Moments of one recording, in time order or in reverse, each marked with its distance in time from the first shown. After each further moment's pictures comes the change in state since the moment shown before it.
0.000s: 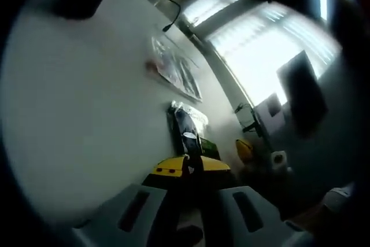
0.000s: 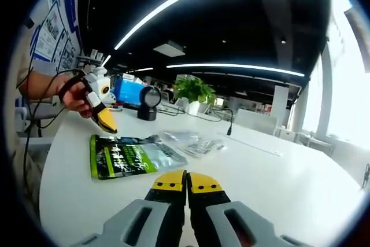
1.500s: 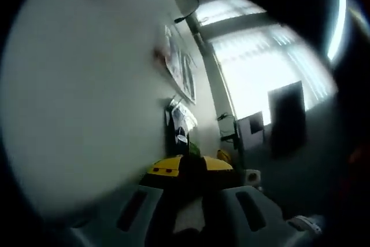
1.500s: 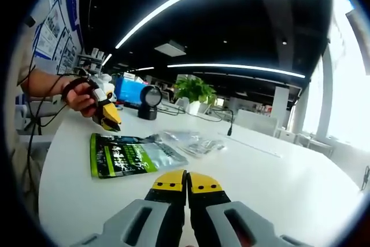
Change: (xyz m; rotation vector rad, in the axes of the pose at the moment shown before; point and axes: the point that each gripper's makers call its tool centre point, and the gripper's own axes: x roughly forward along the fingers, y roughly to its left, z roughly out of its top) left arm 0.006 -0.007 0.001 -0.281 0.035 -0.134; right arm 0.001 0.000 -0.001 -0.015 -0.001 0.003
